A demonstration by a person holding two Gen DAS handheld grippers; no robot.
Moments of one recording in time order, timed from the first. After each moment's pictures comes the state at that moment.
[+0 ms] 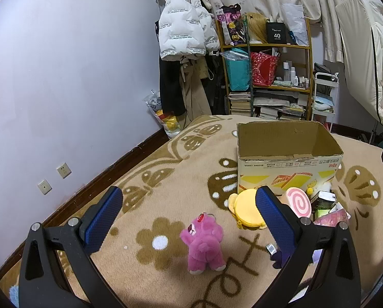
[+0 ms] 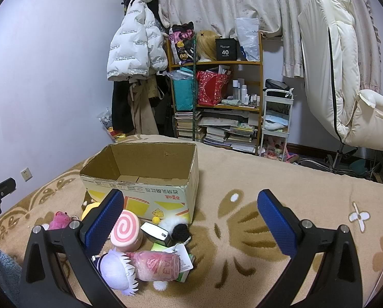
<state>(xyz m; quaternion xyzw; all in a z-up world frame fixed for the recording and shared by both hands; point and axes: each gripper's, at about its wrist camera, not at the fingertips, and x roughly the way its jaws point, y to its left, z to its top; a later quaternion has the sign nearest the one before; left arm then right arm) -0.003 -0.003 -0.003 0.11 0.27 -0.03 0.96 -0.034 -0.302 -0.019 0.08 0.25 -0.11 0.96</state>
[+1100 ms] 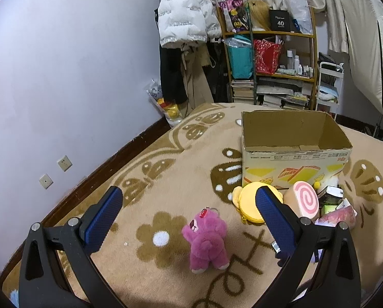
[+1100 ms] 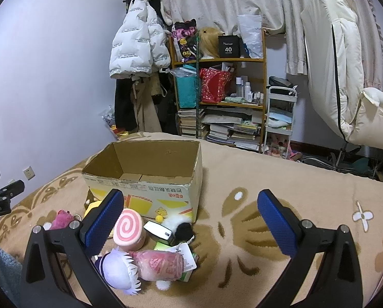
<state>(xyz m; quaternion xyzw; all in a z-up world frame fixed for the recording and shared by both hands) 0.023 -0.002 -0.009 0.11 0.31 -0.03 0.94 -0.027 -0.295 -0.033 0.08 0.25 -0.10 0.96</state>
